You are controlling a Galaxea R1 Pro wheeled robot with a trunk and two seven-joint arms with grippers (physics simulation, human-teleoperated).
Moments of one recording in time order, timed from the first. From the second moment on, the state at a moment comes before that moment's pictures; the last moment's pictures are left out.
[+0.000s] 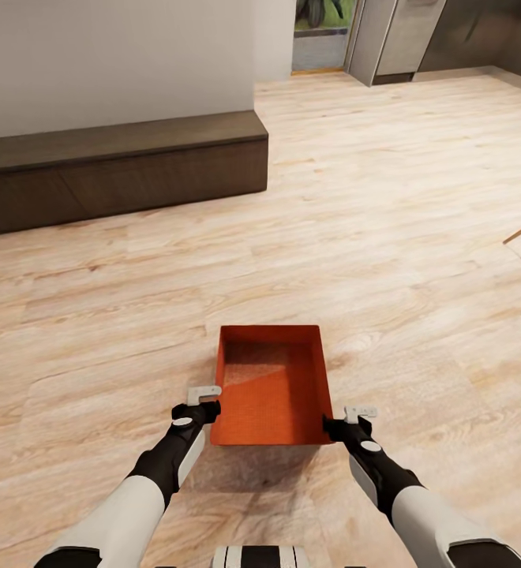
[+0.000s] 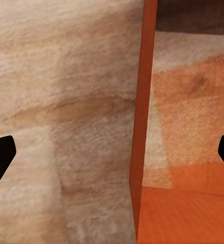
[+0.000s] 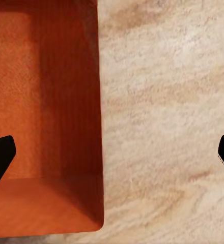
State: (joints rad) left arm -0.72 -0.17 0.02 -0.50 -0.02 0.13 0.24; right arm -0.72 0.02 0.08 -0.30 -0.07 -0.10 -0.10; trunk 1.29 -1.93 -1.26
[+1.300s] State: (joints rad) left arm -0.72 -0.17 0.02 -0.55 -0.02 0.13 0.24; right arm -0.72 0.03 0.08 -0.47 -0.06 0.02 -0.09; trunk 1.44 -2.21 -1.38
